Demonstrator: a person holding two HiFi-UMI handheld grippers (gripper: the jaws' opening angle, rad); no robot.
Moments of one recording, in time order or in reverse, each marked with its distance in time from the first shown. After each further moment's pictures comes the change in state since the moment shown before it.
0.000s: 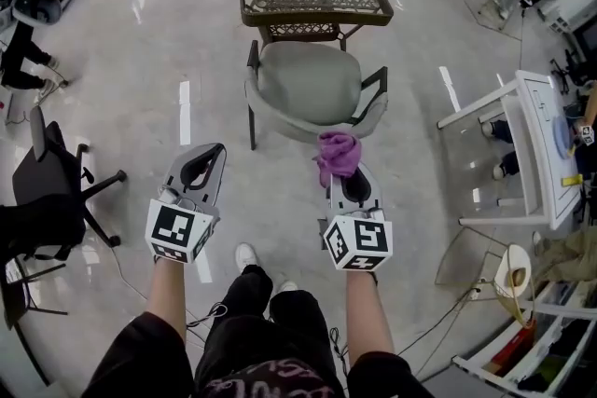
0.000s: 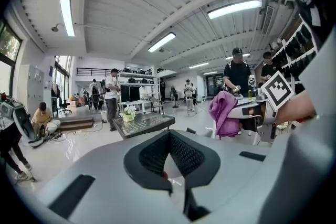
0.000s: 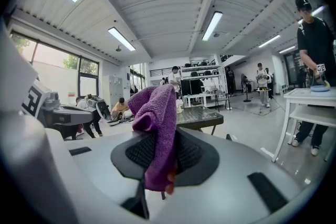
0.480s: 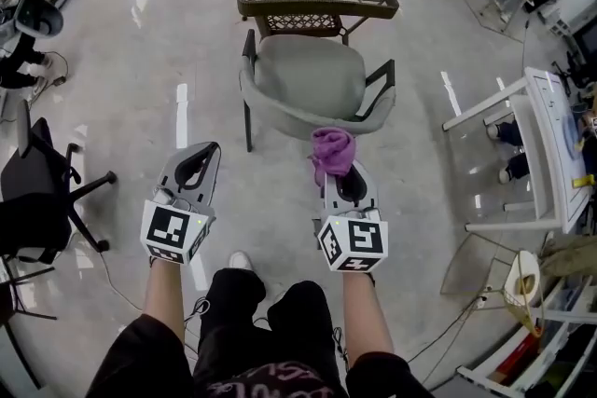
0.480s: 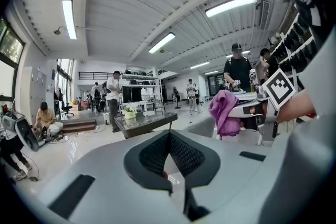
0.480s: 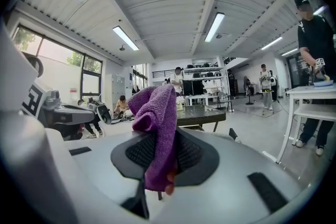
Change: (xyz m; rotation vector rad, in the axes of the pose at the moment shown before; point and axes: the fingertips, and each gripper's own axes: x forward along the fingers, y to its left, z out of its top) left arm 0.023 -0.001 -0.078 0.039 -0.034 0.040; right arm 0.027 -0.008 -0.074 -0.032 -0.029 0.022
